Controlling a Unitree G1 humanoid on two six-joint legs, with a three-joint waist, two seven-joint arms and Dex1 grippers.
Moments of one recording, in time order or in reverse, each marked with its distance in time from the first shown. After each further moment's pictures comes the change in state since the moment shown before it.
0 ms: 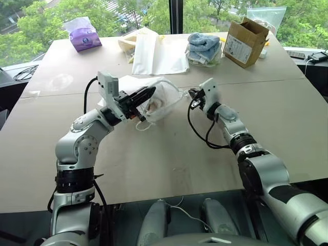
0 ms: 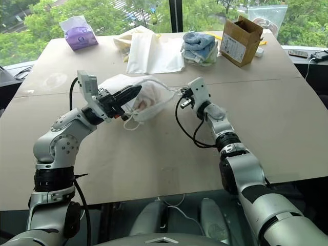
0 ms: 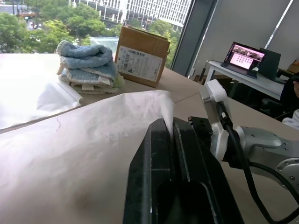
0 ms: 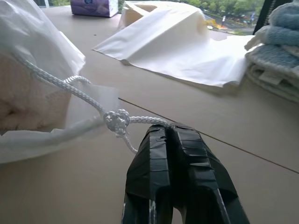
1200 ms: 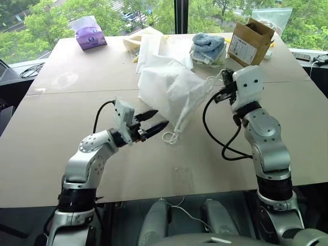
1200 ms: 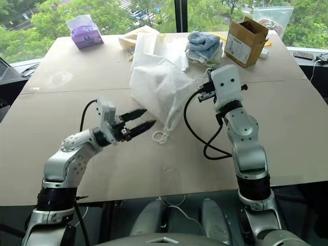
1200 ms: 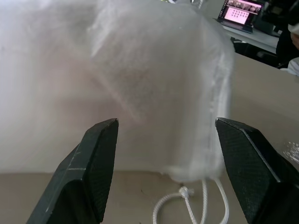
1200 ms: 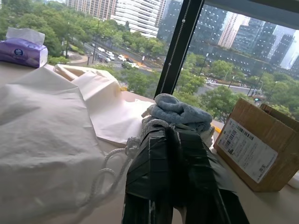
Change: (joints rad) left arm 0.248 0.005 -0.130 -0.089 0.136 -0.095 -0.120; right arm 0.442 -0.050 0.095 -1.400 -0.088 0.822 -0.243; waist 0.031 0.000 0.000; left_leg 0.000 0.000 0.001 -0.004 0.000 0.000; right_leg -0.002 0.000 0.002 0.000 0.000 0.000
